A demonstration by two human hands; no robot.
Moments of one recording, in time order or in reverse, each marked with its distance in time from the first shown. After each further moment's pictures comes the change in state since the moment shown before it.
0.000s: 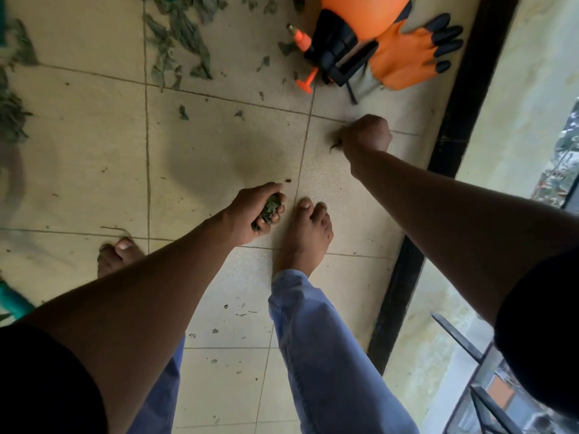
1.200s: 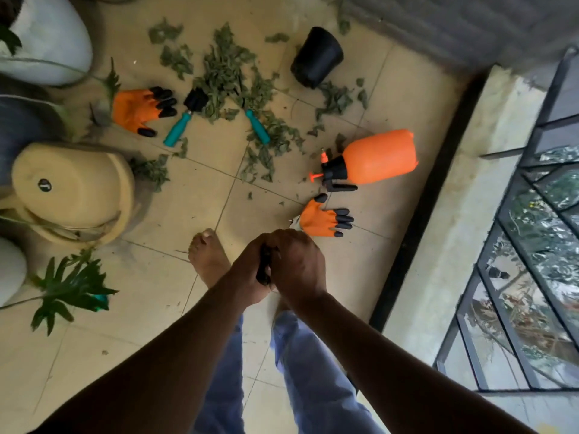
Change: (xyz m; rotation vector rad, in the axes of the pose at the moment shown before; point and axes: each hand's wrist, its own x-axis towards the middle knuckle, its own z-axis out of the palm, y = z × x) left_hand -0.210 0.019 0.015 -0.614 -0.031 0.225; right_hand -0.321 -0.101 -0.077 -0.541 -0.219 -0.931
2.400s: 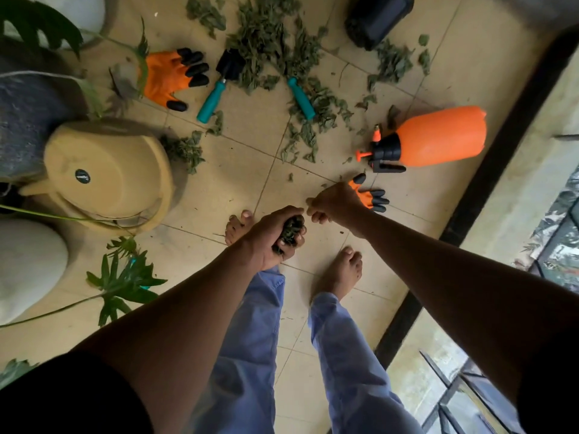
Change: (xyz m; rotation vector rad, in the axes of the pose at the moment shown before) left_hand 0.007 0.115 -0.047 0.166 -0.096 -0.272; right_hand 0.148 -0.001 0.037 0.436 -0.458 0.492
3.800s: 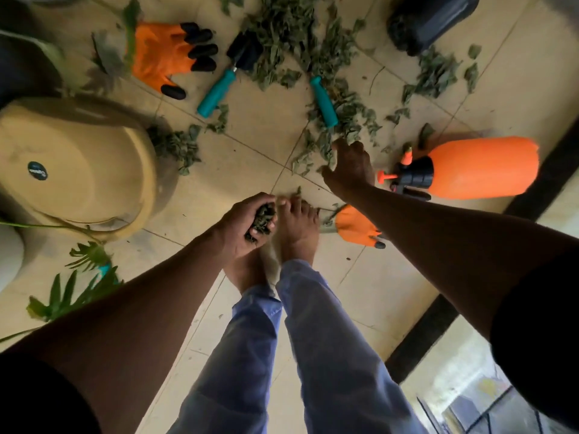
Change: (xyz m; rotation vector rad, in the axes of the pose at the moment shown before) left_hand 0.082 0.065 -0.078 -0.086 0.109 0.142; right_hand 0.169 -0.013 0.000 -0.656 0.367 -0.224
